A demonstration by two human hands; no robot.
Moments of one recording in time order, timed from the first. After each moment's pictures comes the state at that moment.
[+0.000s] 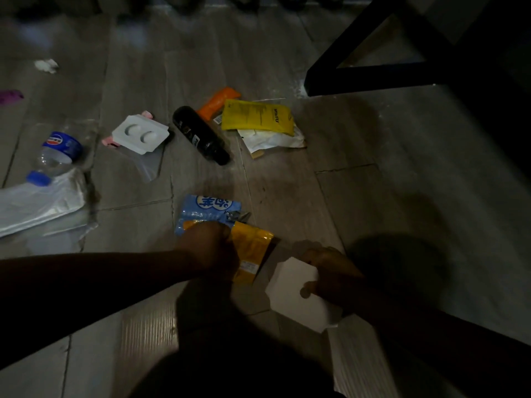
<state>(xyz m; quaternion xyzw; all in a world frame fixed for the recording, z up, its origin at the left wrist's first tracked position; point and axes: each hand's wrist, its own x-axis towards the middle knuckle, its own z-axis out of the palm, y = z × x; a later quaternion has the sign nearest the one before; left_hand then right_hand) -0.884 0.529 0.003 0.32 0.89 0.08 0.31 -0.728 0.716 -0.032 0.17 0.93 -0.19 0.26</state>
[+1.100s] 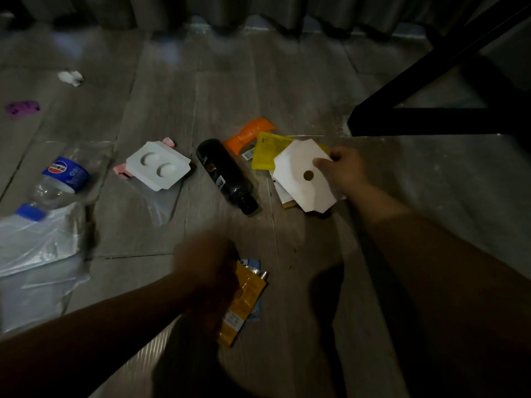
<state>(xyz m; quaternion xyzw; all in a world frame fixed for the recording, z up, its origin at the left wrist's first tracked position) -0.988 0.539 -0.061 0.26 0.92 0.01 0.28 -1.012 0.814 -0.019 0.34 0.85 -0.40 -0.04</state>
